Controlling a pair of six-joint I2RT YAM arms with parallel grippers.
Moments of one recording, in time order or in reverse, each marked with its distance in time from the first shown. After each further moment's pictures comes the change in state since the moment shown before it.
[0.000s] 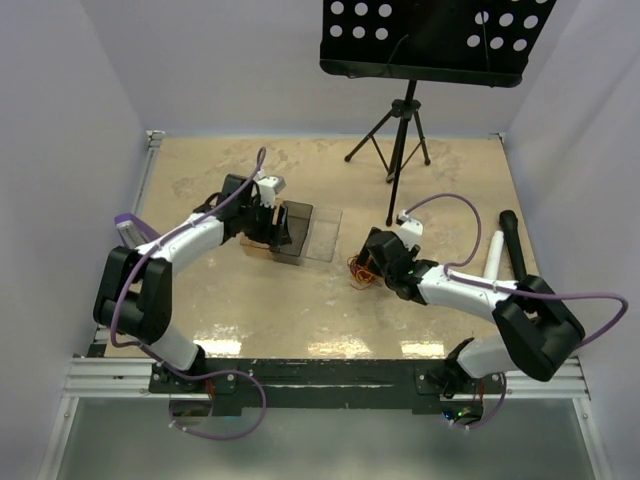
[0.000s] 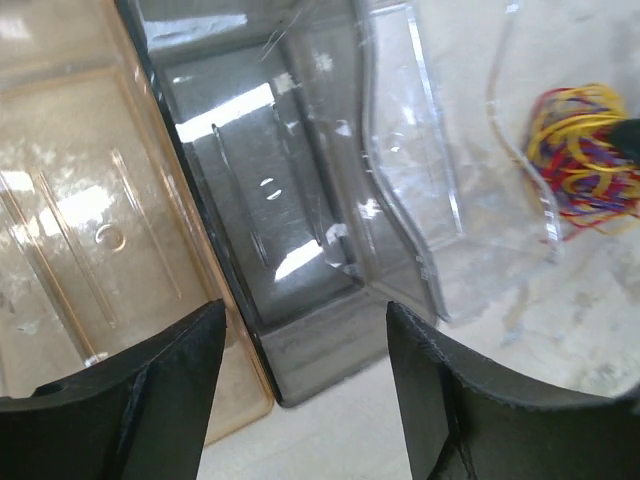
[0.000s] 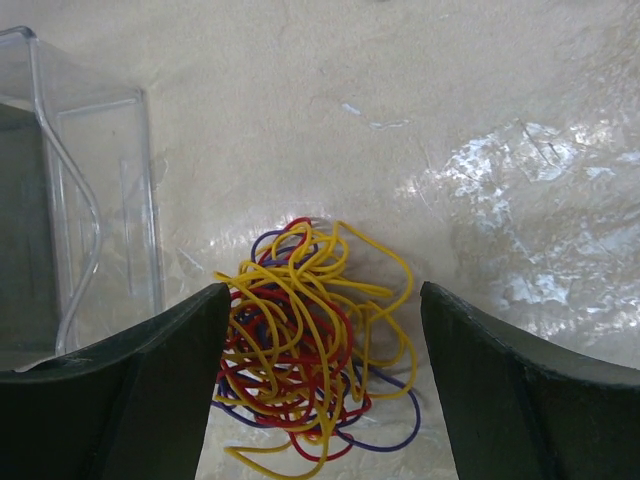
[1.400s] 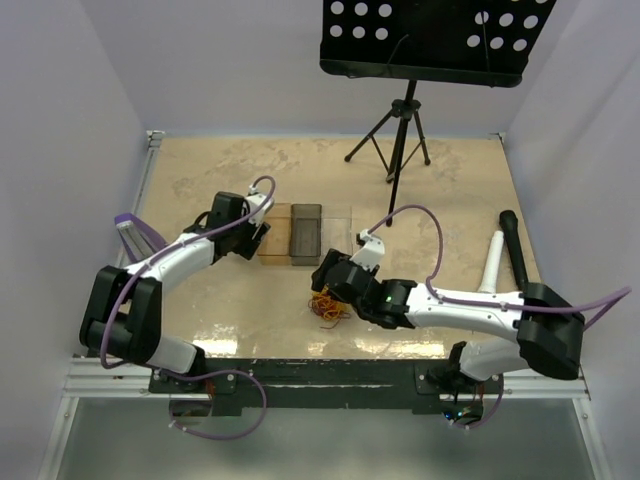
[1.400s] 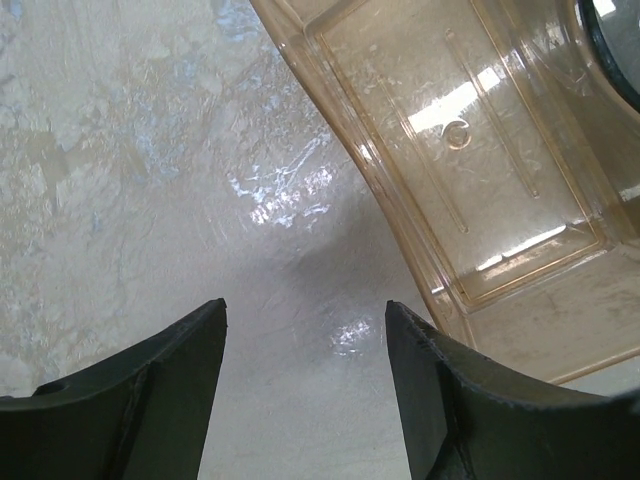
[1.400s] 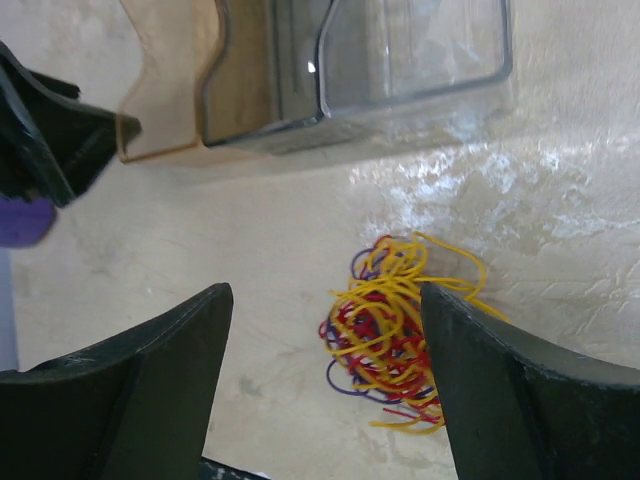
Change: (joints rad) left arm 0.026 -0.132 -0.171 0.063 -0.393 0.397; right arm 0.433 -0.018 0.139 -0.128 0.069 0.282
